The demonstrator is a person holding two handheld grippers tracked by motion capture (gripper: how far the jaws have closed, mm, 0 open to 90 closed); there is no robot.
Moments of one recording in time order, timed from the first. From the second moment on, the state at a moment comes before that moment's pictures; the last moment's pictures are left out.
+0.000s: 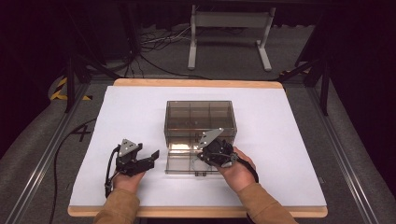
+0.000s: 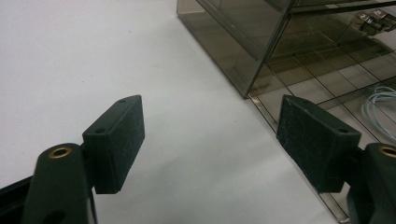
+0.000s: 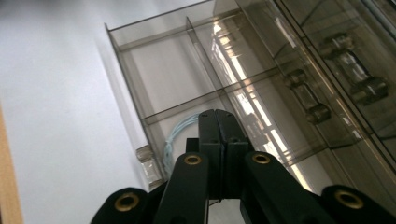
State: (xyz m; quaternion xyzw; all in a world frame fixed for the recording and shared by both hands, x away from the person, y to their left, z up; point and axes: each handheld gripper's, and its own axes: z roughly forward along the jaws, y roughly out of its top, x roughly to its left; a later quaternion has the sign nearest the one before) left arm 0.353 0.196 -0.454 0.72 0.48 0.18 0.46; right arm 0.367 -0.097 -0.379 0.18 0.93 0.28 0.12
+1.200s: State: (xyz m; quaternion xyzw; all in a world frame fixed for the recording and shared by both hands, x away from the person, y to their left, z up) left arm 0.353 0.195 -0.454 0.73 0.48 0.18 0.46; right arm 0.335 -0.086 -0.398 0.12 0.95 0.26 0.08
